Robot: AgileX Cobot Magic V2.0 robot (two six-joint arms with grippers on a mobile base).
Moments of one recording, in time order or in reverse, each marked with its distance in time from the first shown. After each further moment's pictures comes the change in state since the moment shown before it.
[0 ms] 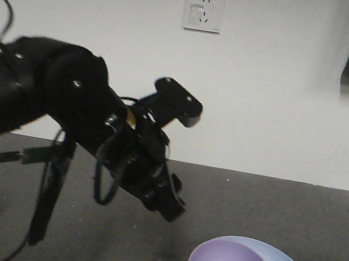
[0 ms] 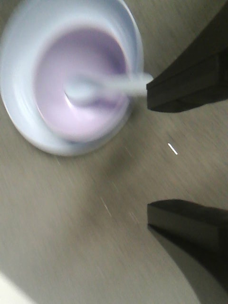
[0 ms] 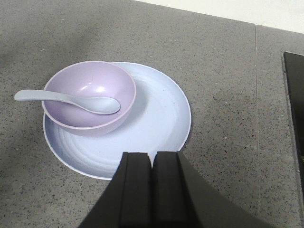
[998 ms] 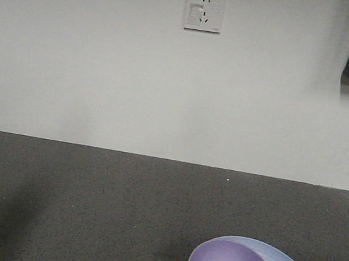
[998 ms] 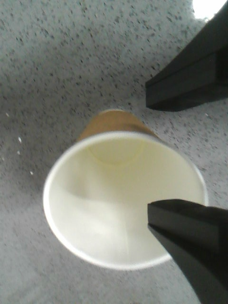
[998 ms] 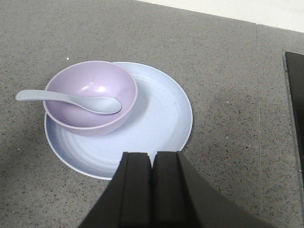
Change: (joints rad) left arm 0.487 -0.258 0.617 0.337 -0.082 -0.188; right arm 0.000 0.000 0.000 0.004 0.001 0.000
